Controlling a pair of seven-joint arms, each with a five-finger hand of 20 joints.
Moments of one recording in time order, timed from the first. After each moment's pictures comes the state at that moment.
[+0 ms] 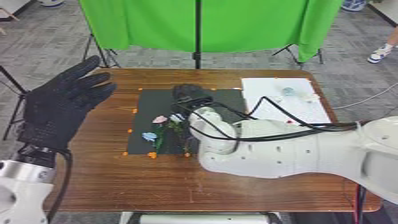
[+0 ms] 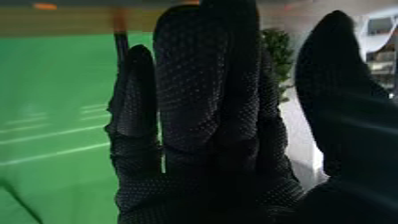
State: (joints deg) left arm 133.1 -48.5 -108.1 -139.0 31.0 7.2 13.0; right arm -21.4 -67.8 -12.5 -91.2 -103.7 21.9 52.5
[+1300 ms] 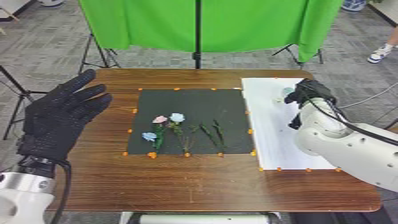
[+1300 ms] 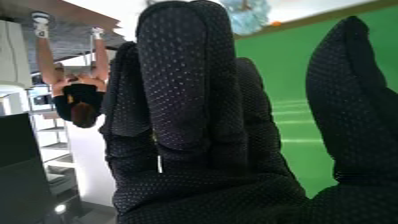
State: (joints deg) left arm 136.4 -51.4 -107.8 -140.5 31.0 10.5 11.9; right arm -38.6 -33.5 12.7 -94.1 -100.8 17.2 58.9
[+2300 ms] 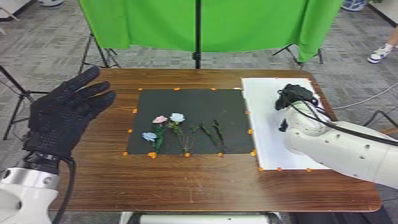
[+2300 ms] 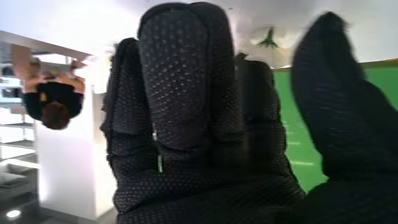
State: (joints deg) left arm 133.4 -51.0 -106.1 -139.0 31.0 8.9 11.8; right arm -32.1 -40.1 1.8 -86.0 -99.8 15.4 55.3
